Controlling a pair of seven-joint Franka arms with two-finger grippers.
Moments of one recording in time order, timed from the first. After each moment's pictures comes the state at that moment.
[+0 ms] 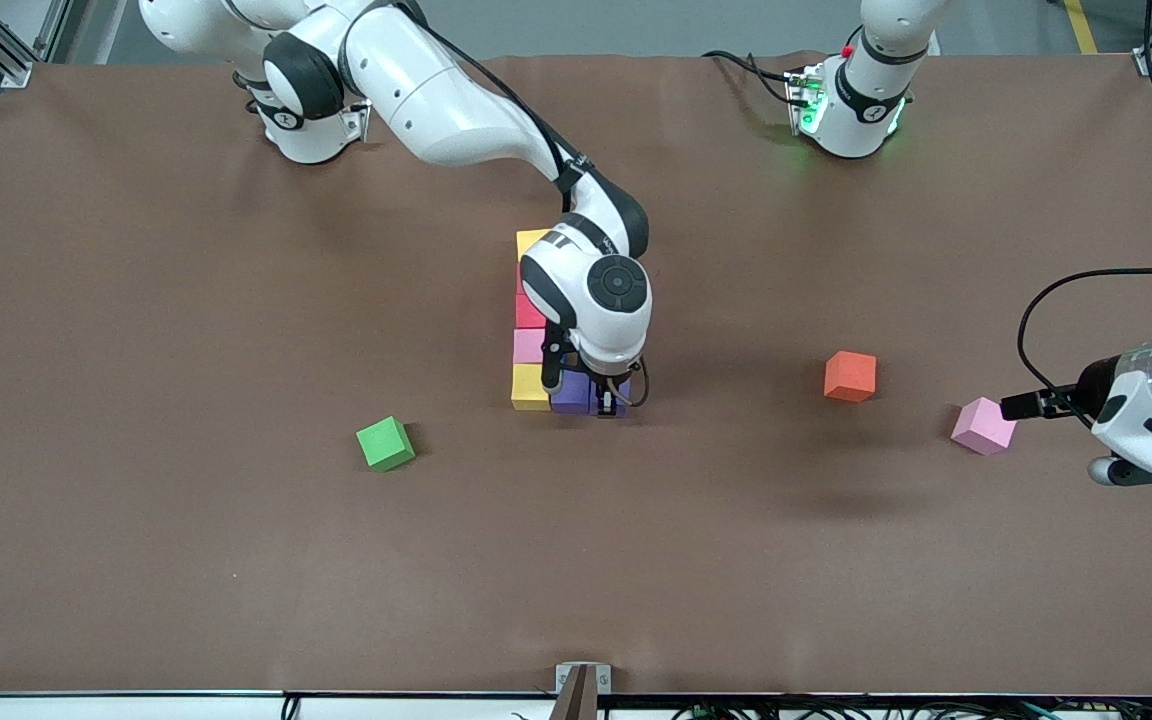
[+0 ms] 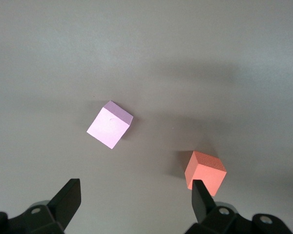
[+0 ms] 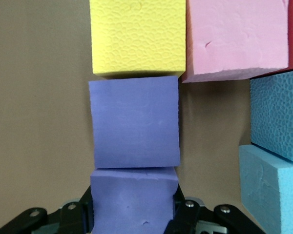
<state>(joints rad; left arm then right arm) 0.73 0.63 -0.94 -1.39 0.50 1.62 -0.32 0.90 1.09 -0.17 -0.93 0.11 2.03 2.40</state>
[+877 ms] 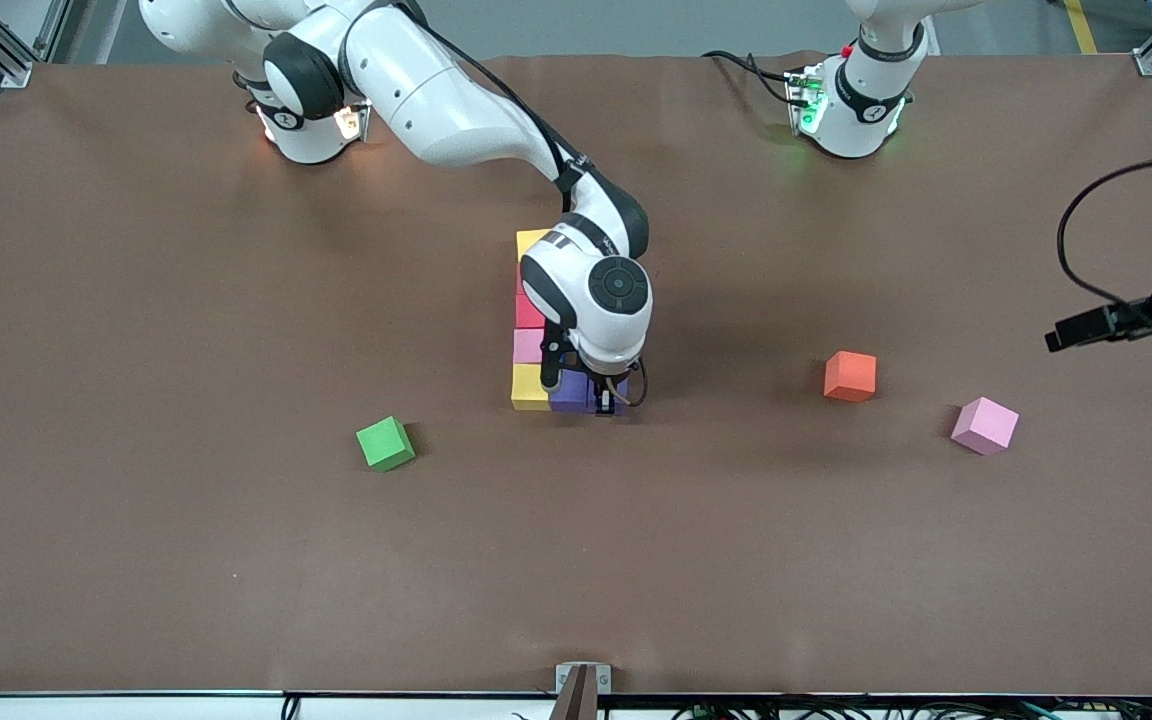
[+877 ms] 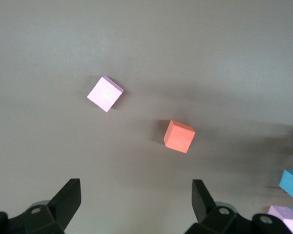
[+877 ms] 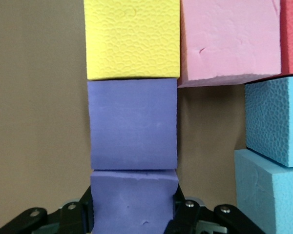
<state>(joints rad) 0.15 0.16 -0.08 -1.51 -0.05 1.59 -0.07 0.90 1.09 -0.17 -0.93 0.11 2.02 2.40</state>
